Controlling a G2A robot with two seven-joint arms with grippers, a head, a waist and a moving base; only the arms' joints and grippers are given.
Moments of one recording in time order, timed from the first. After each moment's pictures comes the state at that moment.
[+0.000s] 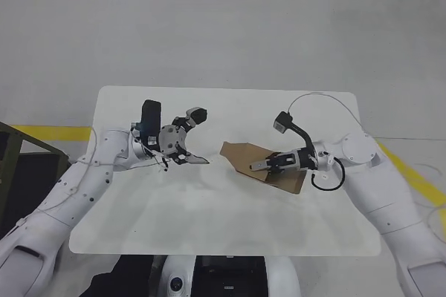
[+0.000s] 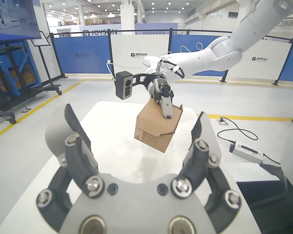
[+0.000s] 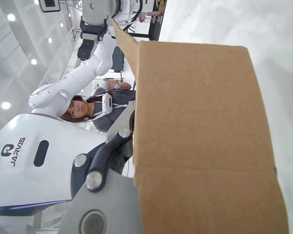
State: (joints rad) left arm 0.91 -0.85 -0.89 -1.41 1.18 -1.01 0.67; right arm -0.87 -1.09 0.96 -1.31 0.45 -0.23 1.35
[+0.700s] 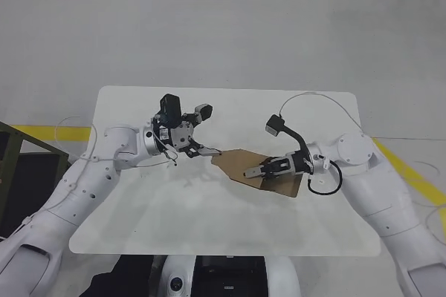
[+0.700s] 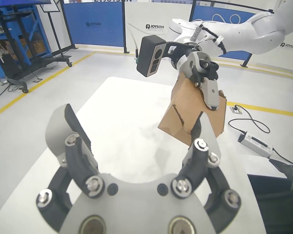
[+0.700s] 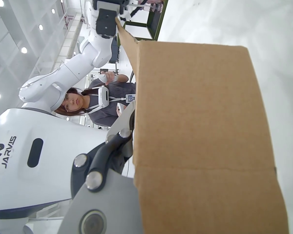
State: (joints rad) left arm 0.90 -0.89 -0.90 -1.43 0.98 -0.92 0.27; right arm -0.88 -1.08 0.96 -1.42 0.43 -0.20 1.36
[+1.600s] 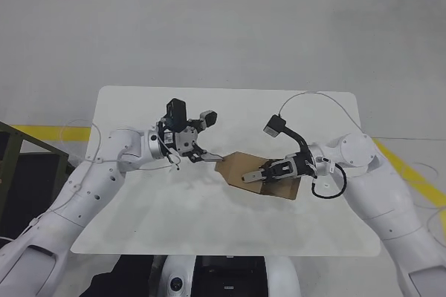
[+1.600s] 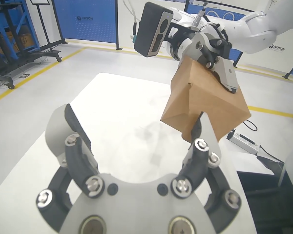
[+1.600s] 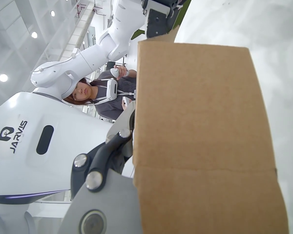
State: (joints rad) left arm 0.92 -0.92 -0.91 -1.42 0.97 -0.97 0.22; right arm -0.90 -1.08 0.97 -1.47 0.50 -0.23 1.40
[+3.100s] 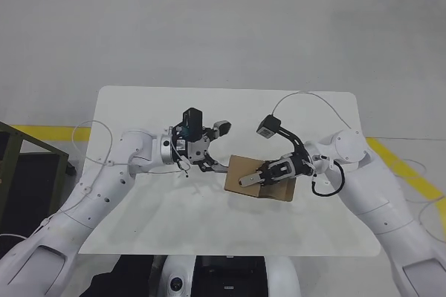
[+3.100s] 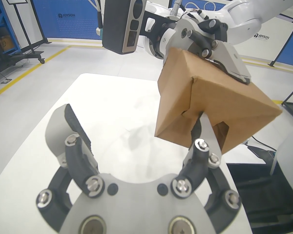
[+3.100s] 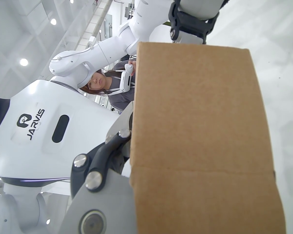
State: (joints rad) left arm 0.93 -0.97 -0.90 -1.45 1.01 -1.01 0.17; right arm -0.85 -1.12 0.92 -1.41 0.62 -0.26 1.47
